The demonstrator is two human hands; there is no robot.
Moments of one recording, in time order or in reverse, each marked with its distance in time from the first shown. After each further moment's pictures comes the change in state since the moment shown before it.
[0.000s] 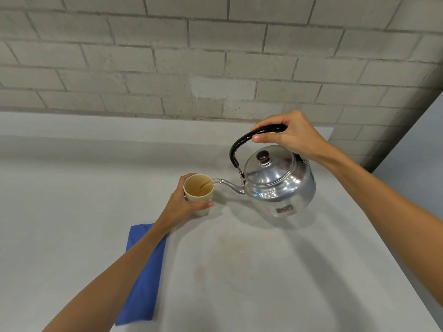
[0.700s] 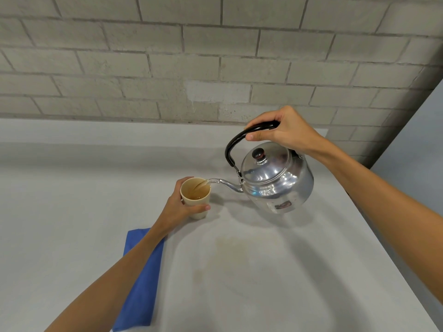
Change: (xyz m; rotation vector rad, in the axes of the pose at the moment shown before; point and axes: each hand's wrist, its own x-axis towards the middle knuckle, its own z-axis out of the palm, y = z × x) left_hand 0.002 -0.001 -0.001 -0.015 -0.018 0.016; right_hand 0.008 -0.012 -0.005 -0.040 -0.012 0.020
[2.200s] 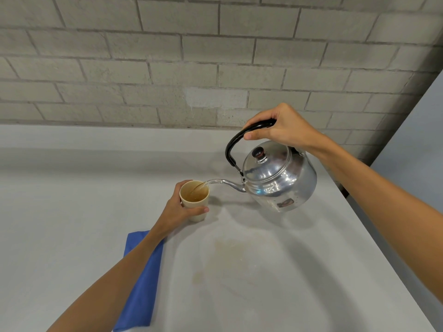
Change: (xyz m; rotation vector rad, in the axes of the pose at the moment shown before) left_hand -0.002 0.003 -0.001 0.021 -0.002 -0.006; right_hand -0.001 -0.018 -0.009 -0.102 -0.009 -0.009
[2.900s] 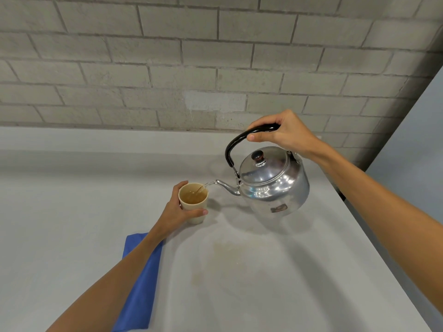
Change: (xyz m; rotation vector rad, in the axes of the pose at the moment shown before) left_hand -0.001 0.000 0.001 -0.034 -0.014 -0.014; right_hand -0.006 0.014 -0.001 0.124 0.055 0.017
